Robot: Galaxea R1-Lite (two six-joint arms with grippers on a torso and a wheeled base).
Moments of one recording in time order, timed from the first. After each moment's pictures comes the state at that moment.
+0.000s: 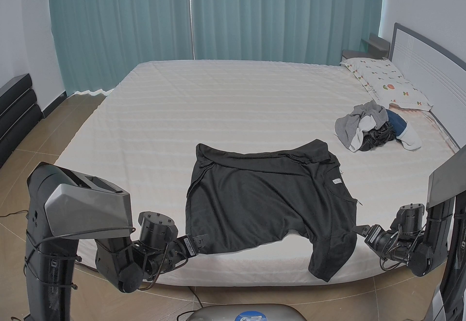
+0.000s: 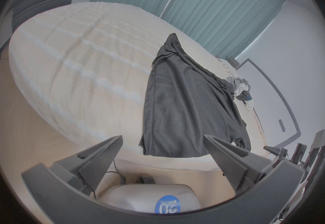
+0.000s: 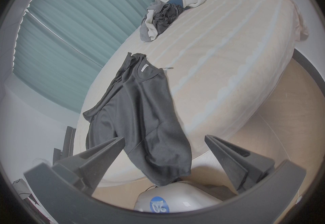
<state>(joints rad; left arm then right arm) -0.48 2.39 -0.51 -1.21 0.06 -0.74 0.05 2.29 -0.13 -1.48 0.08 0.78</state>
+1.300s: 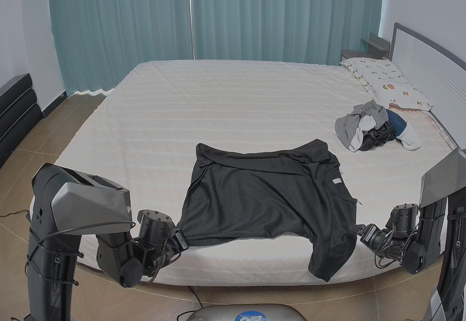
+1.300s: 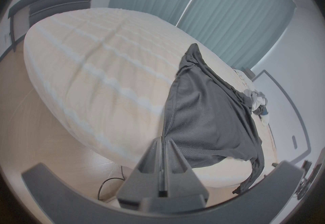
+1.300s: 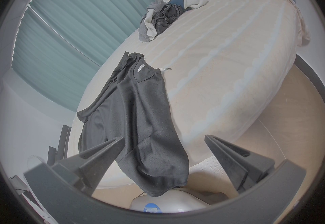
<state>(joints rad) -0.44 2.43 -0.57 -1.17 0.20 -0.80 0.05 2.36 -0.21 -1.48 0.06 0.74</state>
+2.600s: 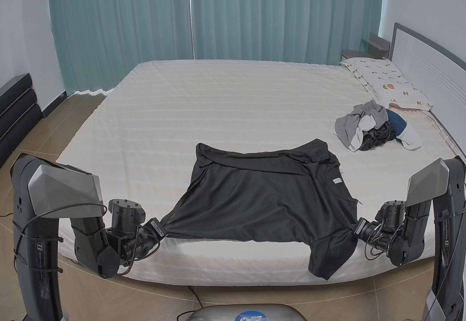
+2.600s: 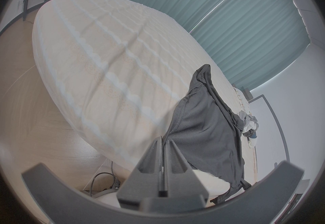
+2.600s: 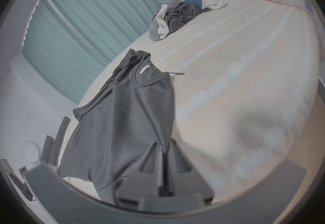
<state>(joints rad) -0.28 2.35 -0.49 -1.21 0.04 -0.91 0.00 2.55 -0.47 -1.48 0.11 0.61</state>
